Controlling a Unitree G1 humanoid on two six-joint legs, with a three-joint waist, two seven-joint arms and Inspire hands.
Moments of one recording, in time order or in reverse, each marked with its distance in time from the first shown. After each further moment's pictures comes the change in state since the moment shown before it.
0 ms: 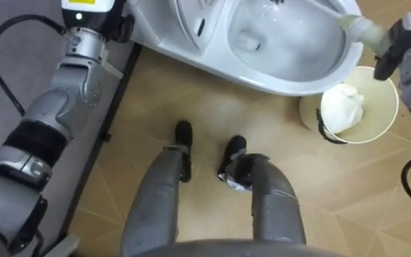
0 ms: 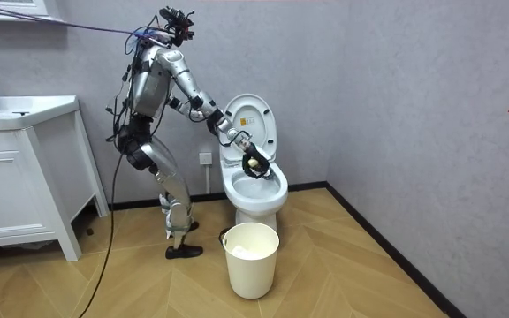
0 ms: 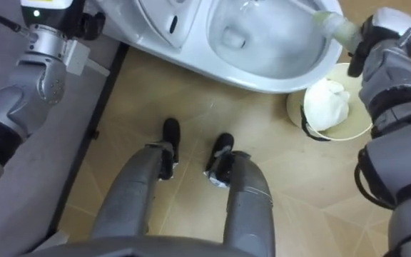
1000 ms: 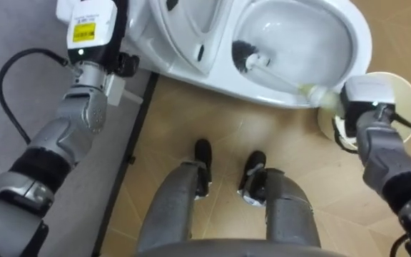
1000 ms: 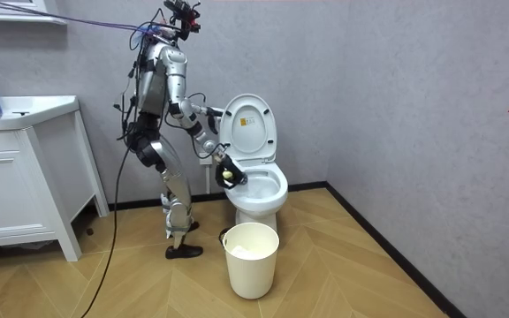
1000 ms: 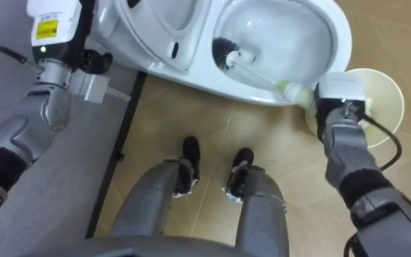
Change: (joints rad) left arm 0.169 -0.018 0.001 -0.056 -0.139 -0.028 -0.077; right arm 0.541 0.088 -0.011 -0.529 -0.280 0.163 0.009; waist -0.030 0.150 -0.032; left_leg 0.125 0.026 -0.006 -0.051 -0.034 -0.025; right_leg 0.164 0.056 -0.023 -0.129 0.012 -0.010
